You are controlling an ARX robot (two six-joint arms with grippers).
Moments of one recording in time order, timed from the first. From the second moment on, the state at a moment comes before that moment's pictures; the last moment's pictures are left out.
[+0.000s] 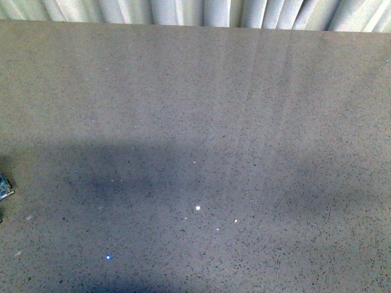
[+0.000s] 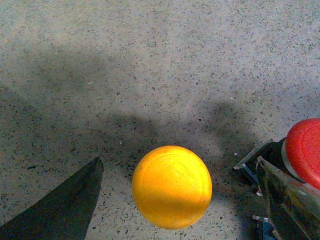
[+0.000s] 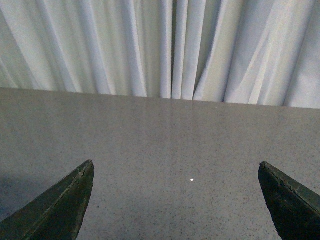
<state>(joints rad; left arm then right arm) 0.44 1.58 0.26 0.66 0.36 0.22 0.00 0.00 0.02 0.00 0.00 0.00</state>
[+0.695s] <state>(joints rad) 0.44 1.59 0.26 0.68 0.36 0.22 0.00 0.00 0.02 0.00 0.00 0.00</state>
